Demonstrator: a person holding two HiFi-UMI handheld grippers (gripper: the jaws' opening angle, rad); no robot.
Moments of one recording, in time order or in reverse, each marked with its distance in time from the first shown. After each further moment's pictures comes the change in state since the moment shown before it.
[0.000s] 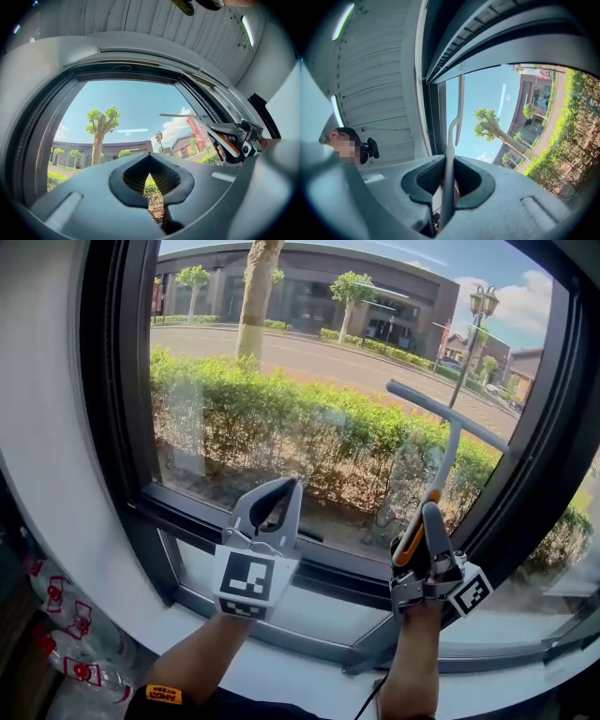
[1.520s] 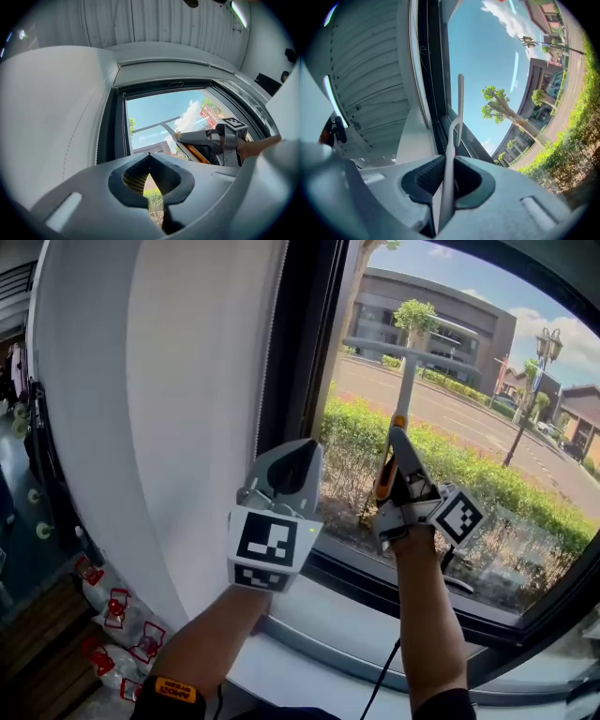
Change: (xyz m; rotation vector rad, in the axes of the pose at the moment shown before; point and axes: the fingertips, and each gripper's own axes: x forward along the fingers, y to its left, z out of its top) left arm -0.103 0.344 0.083 0.175 -0.015 0.184; right arm 0.362 0.046 -0.294 -0.006 0.195 0.093
